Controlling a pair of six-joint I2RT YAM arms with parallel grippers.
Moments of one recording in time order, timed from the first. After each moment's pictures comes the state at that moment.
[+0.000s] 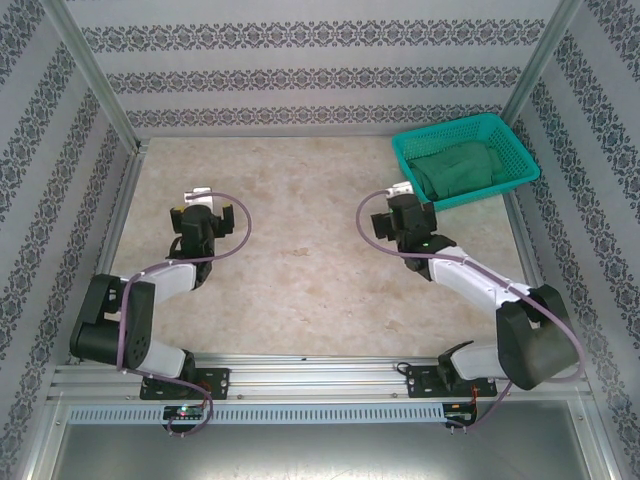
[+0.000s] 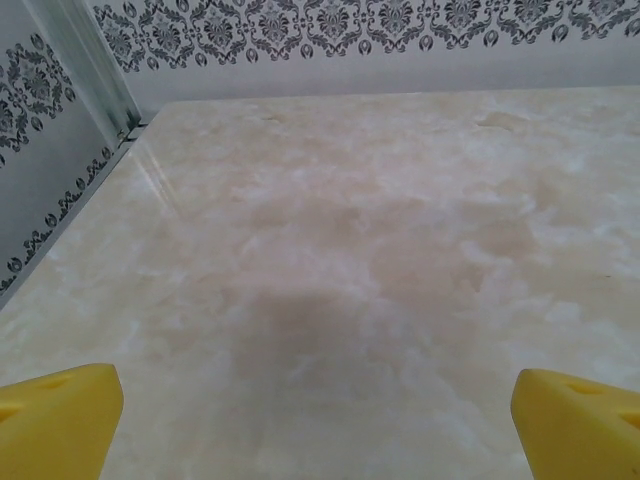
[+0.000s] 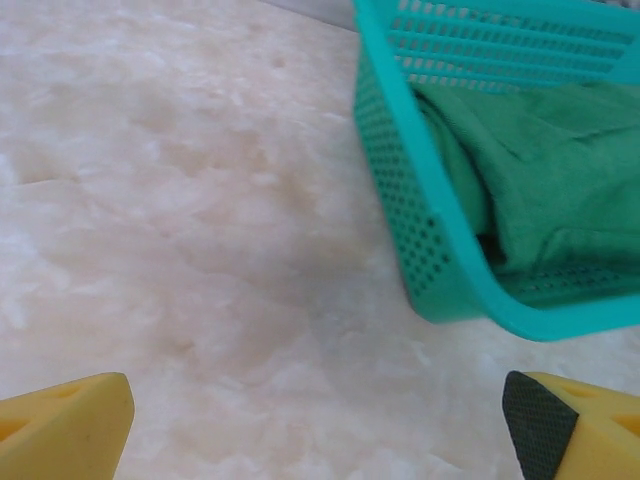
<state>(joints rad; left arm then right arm) -0.12 1.45 0.56 0.51 -0.37 0.00 0.40 1.34 0.76 -0.05 0.43 0.01</state>
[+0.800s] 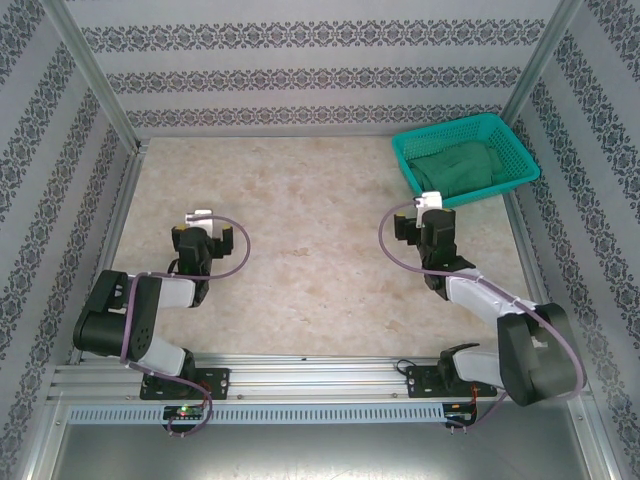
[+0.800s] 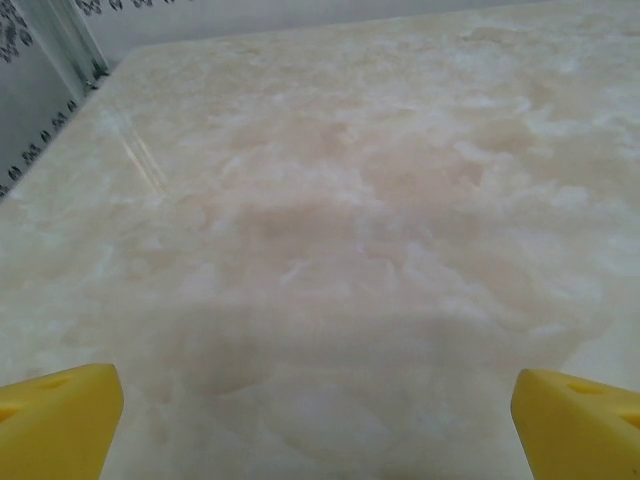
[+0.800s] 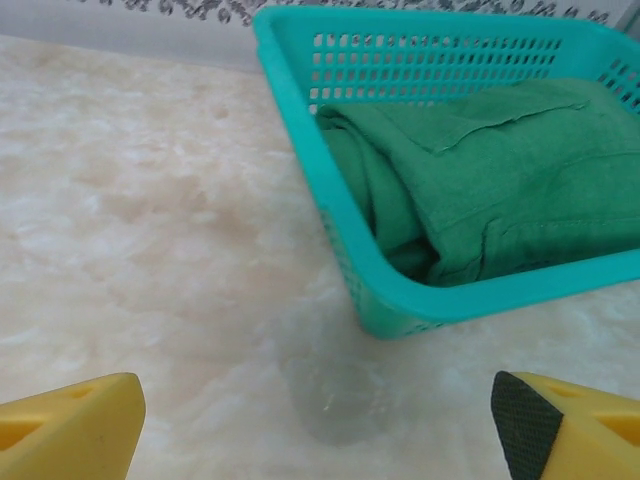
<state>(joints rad) -0.09 1.51 0.35 0.76 -0.25 0.03 0.21 1.28 0.49 0.37 0.27 -0.03</state>
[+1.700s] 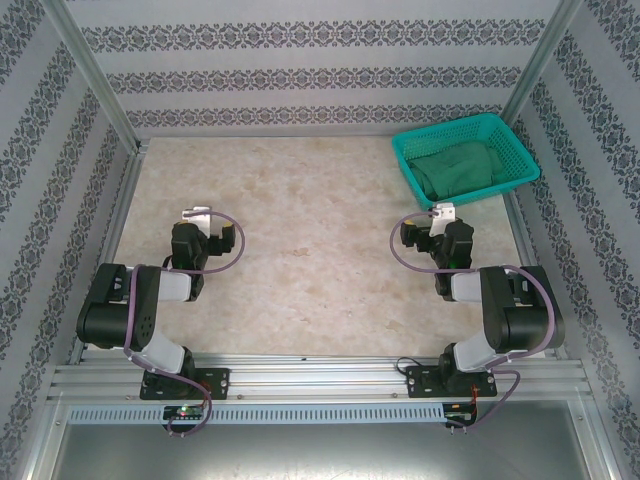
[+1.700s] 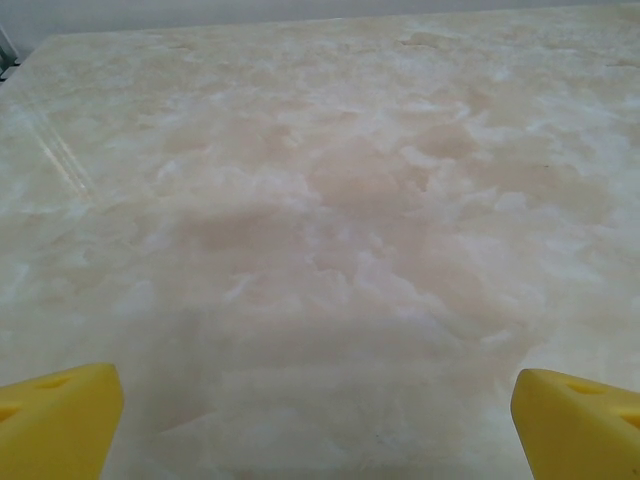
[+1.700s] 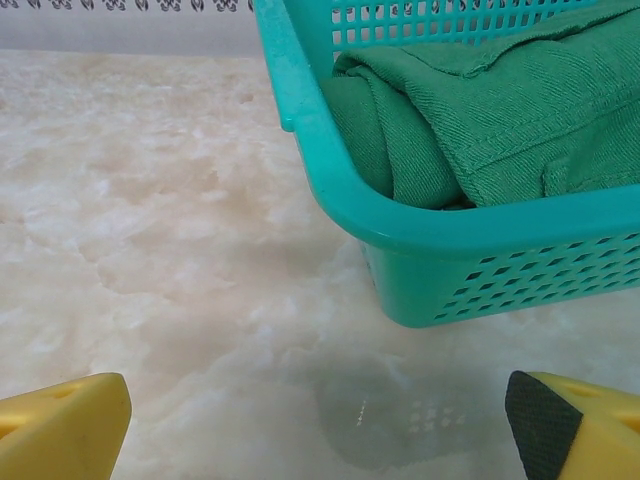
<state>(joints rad) -0.01 1.56 0.40 0.75 -0.06 0.02 -0.01 1.52 0.37 0.79 -0.11 0.00</state>
